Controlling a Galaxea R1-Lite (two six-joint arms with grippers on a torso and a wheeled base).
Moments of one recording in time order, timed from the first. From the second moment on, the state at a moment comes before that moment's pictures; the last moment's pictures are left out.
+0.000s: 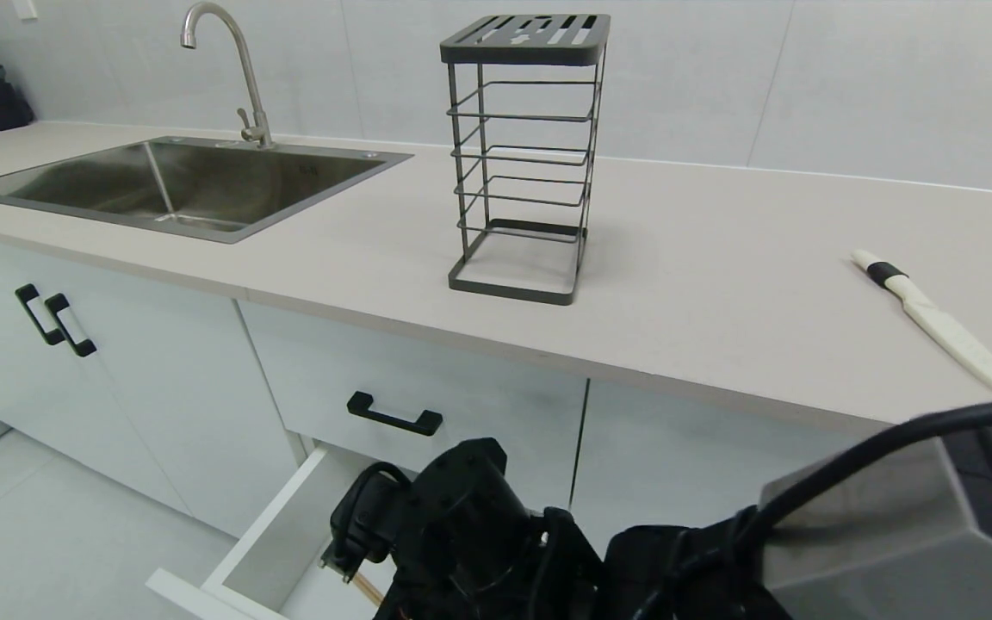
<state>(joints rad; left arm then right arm) 0.00 0.00 0.00 0.00 -0.02 -0.01 1.12 2.21 -1.09 -0.49 0.03 -0.08</state>
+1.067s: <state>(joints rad) 0.00 0.00 0.00 0.00 -0.02 -0.01 1.17 1.58 -0.40 -0.83 -0.09 -0.12</state>
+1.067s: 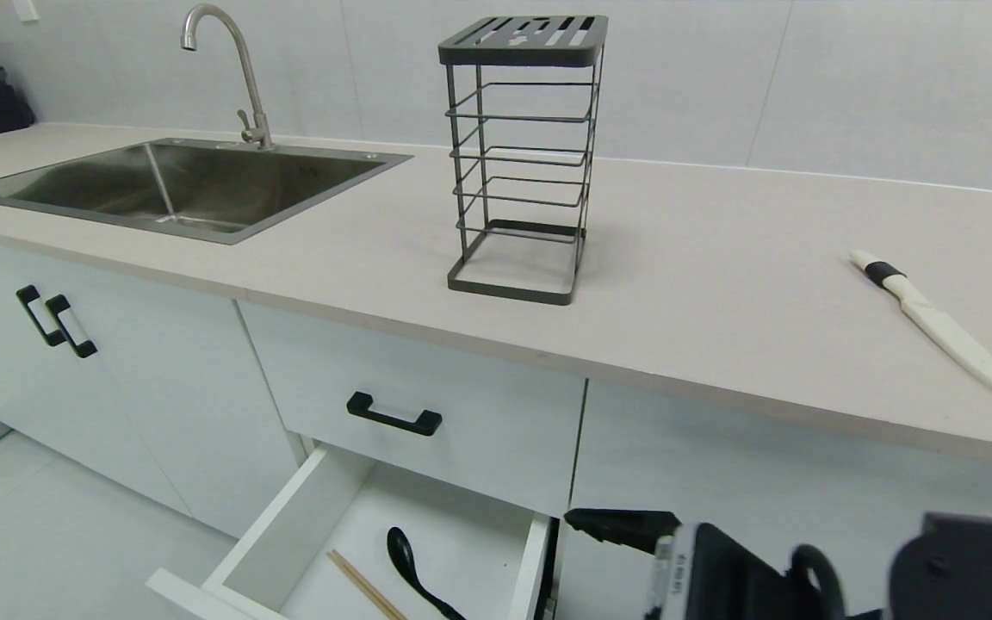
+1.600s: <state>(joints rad) 0.00 0.00 0.00 0.00 -0.02 -0.01 1.17 1.05 -0.10 -0.81 -0.20 -0.20</state>
